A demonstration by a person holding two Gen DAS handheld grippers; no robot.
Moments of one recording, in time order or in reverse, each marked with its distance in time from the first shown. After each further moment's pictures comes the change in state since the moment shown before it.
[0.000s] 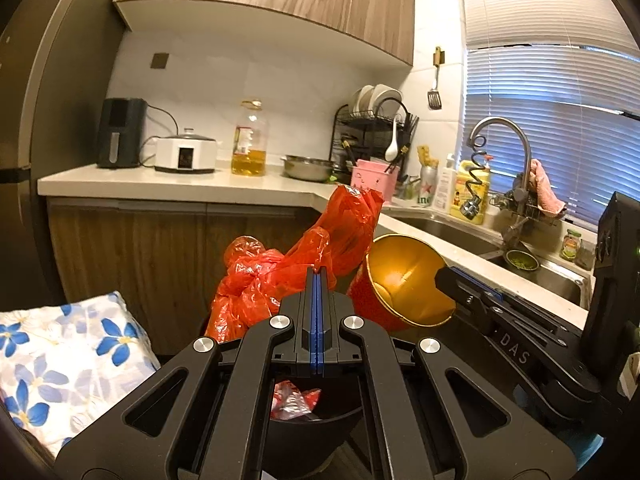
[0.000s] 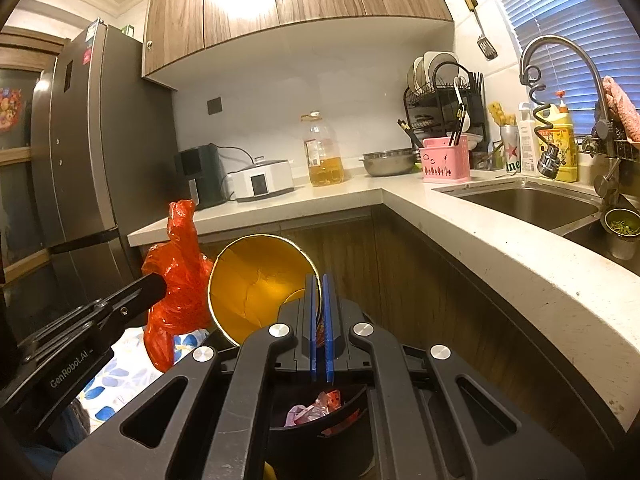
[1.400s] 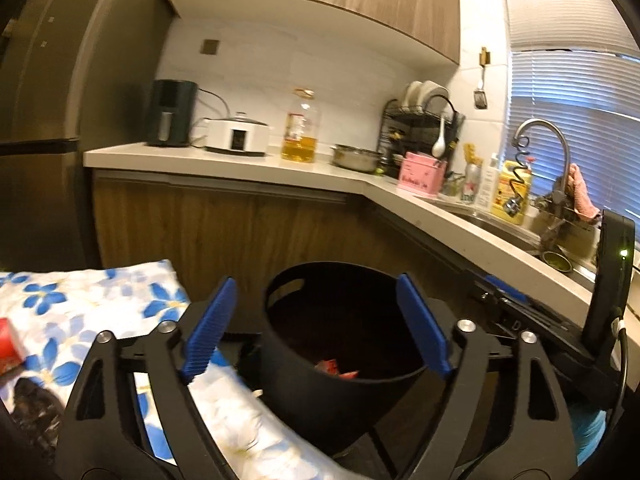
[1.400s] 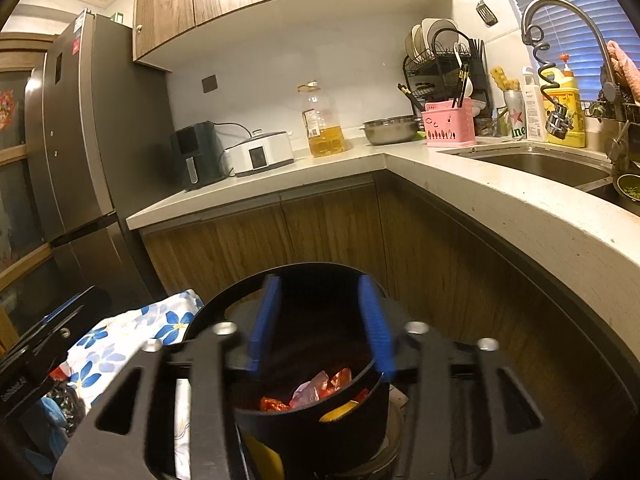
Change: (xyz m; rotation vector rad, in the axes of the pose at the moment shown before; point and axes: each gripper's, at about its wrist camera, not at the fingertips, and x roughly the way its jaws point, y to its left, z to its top) left arm -0.037 0.039 -0.030 -0.070 0.015 0.178; right arm 0.015 -0.002 -0.023 0.025 0.080 0.015
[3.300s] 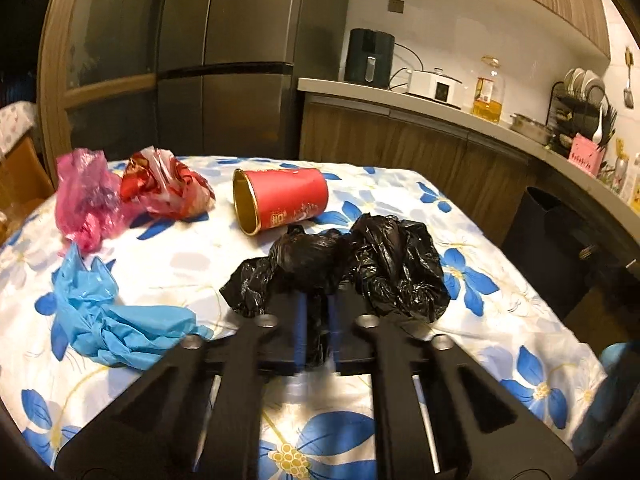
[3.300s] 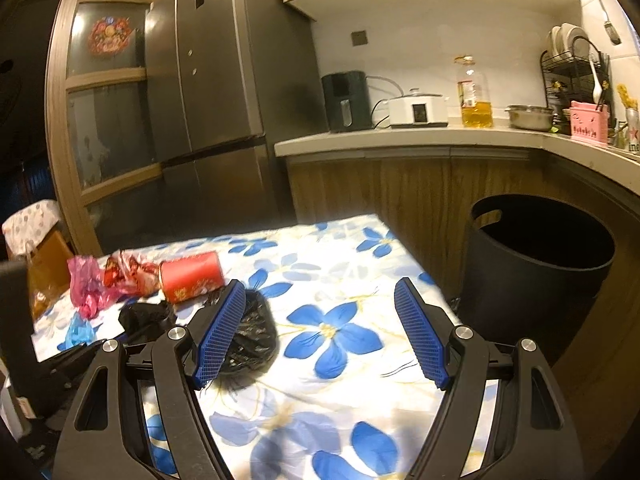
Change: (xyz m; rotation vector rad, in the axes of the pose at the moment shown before) left arm -0.168 0.183 -0.097 -0.181 0.170 0.556; right arm -0.043 0.221 -0.106 -0.198 0.141 0.373
